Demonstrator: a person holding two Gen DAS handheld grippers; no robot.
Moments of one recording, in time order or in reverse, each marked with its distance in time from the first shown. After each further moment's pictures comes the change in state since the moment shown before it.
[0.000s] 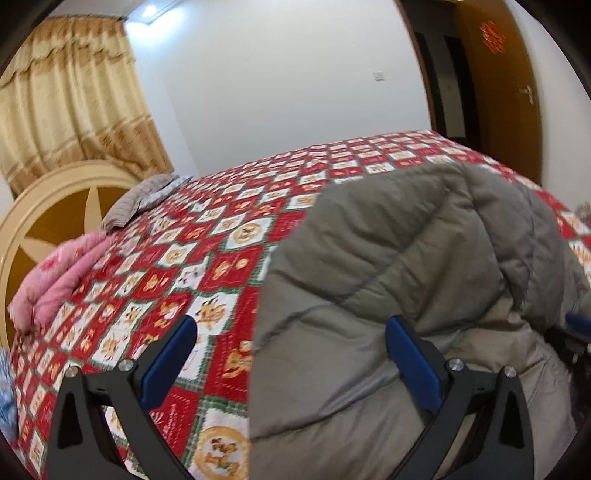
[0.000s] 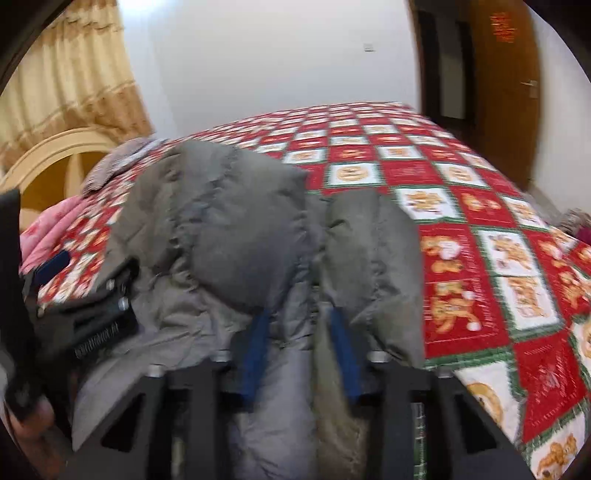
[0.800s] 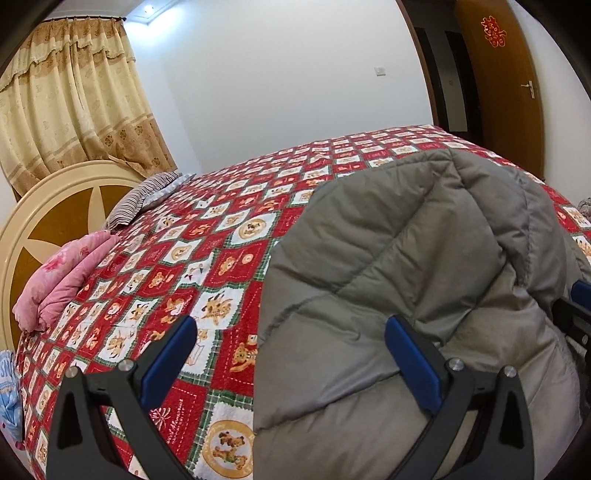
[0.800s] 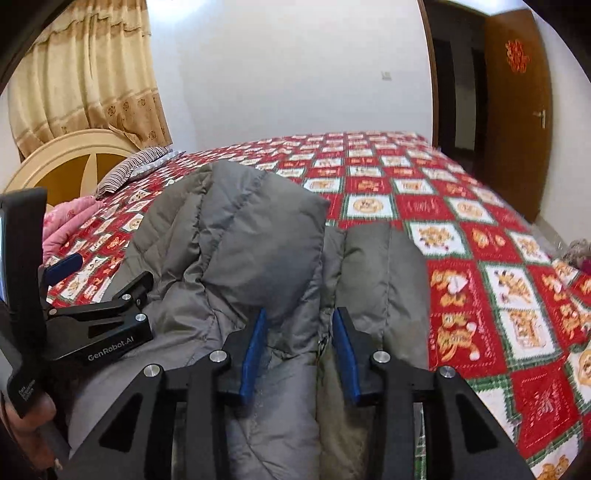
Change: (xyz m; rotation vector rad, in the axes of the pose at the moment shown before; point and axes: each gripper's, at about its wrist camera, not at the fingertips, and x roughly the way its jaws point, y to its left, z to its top) left arm 0.002 -0.002 -0.005 0.028 0.014 0.010; right arm -0.012 0.012 0.003 -0.077 -0.114 -0.020
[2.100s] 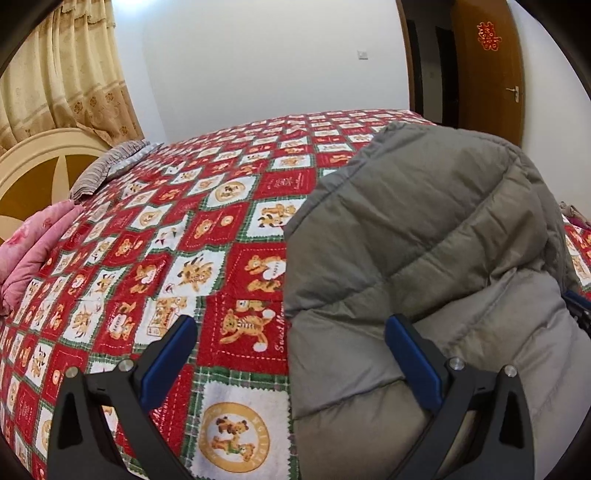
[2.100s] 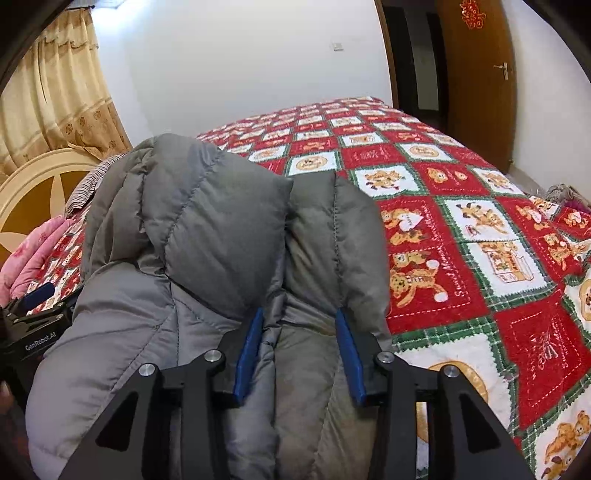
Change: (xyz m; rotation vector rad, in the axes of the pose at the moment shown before) left arm 0.020 0.031 -0.021 -0.022 0.091 -0.179; right arm 0.011 -0.050 -0.033 0.175 0.072 -0.106
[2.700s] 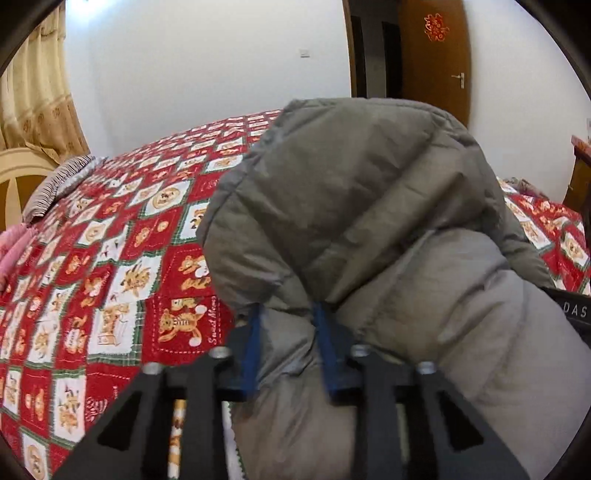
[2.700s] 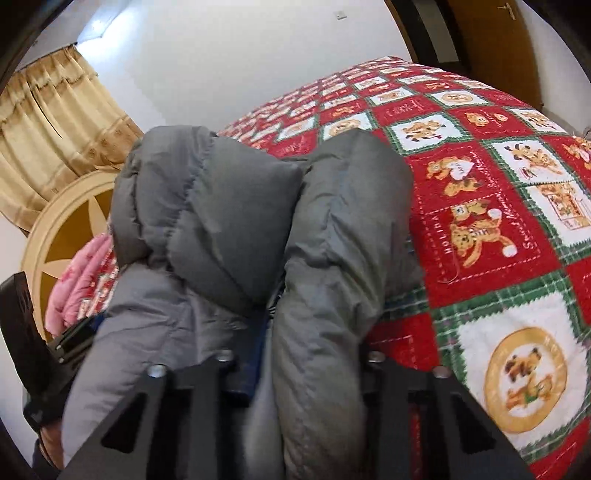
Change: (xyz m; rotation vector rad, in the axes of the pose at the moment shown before) left arm -0.011 -0.026 -0.008 0.111 0.007 -0.194; right arm 0.017 0.002 -0.006 0.158 0.107 0.284
